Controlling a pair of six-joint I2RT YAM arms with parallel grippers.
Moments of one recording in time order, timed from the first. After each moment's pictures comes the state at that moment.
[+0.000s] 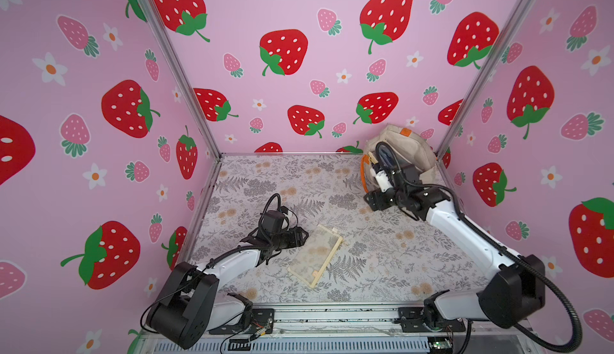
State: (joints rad) left arm -0.40 1.32 0.50 -0.02 0.31 -0.55; right arm 0.57 1.33 1.04 -0.53 -0.16 0.03
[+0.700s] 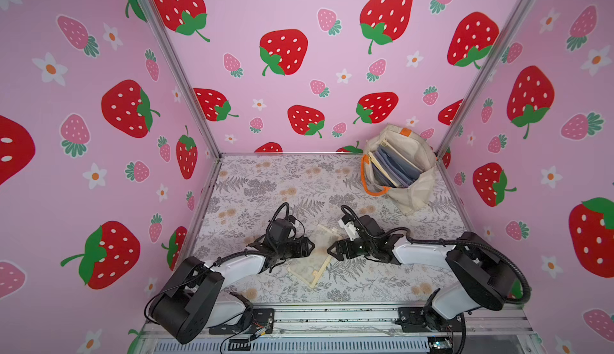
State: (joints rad) left arm -0.53 1.32 0.42 0.05 0.29 -0.61; right arm 0.88 1.57 0.61 0.16 -0.35 0.53
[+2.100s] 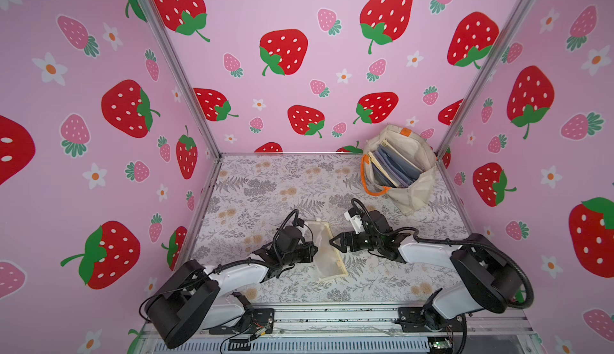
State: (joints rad) left arm -0.69 1.21 0.39 0.15 0.22 -0.70; right arm 0.77 1.46 0.57 0.22 -0.45 0.54
